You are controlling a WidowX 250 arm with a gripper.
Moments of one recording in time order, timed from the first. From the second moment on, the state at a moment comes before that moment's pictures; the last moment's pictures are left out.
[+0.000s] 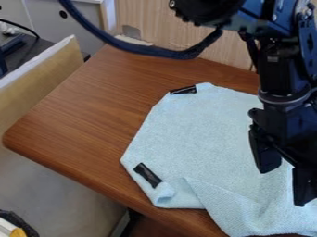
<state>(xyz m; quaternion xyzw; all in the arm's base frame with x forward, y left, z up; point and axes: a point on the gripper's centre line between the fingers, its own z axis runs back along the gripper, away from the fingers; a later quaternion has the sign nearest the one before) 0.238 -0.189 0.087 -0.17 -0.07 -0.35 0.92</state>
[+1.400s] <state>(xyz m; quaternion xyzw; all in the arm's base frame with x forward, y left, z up) 0.288 -0.125 0.010 -0.09 -0.09 -0.20 0.97</state>
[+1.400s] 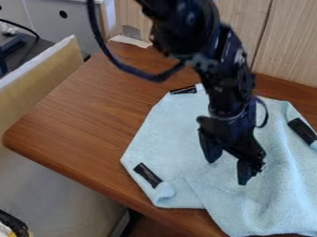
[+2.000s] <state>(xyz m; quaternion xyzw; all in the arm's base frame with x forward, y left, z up) 0.295 -0.103 -0.002 -0.07 -0.09 -0.17 0.98</state>
